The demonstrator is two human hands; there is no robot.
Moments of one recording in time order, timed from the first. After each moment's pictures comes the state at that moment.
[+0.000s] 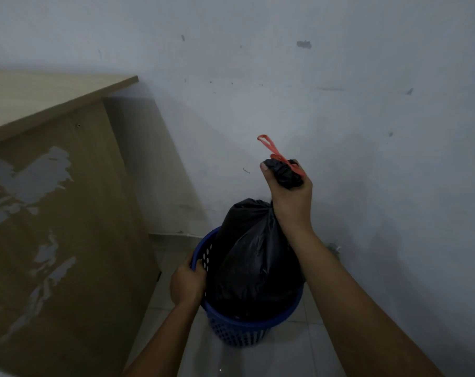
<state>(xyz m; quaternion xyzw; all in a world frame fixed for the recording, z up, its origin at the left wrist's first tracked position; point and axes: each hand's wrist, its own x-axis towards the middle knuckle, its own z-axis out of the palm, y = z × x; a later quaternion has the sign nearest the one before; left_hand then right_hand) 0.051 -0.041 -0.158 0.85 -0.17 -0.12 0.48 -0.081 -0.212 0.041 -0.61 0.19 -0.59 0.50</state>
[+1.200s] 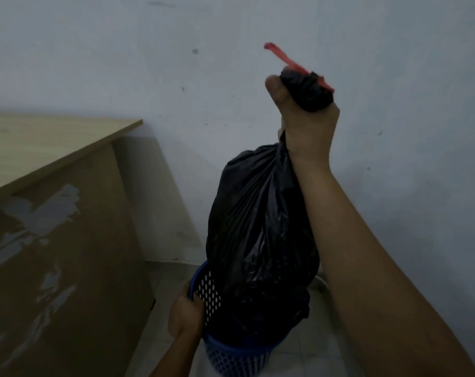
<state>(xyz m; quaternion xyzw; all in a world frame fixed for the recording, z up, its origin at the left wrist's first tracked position) 0.026 -0.045 -0.143 0.89 -0.15 -0.11 0.43 -0.103 -0.203 0.257 -0.57 0.06 -0.66 0.48</state>
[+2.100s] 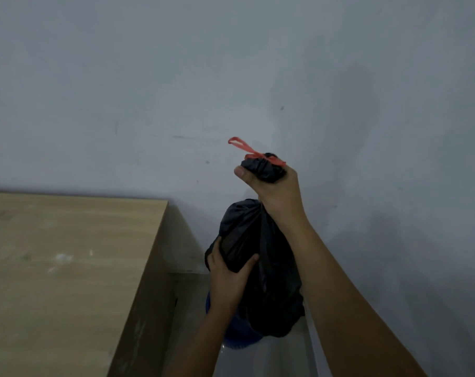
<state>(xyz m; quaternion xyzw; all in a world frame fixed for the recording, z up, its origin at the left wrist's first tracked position) -0.038 -0.031 0.349 0.71 -0.25 -0.24 0.62 -0.084 -0.154 0.555 -0.68 0.20 -0.47 0.53</state>
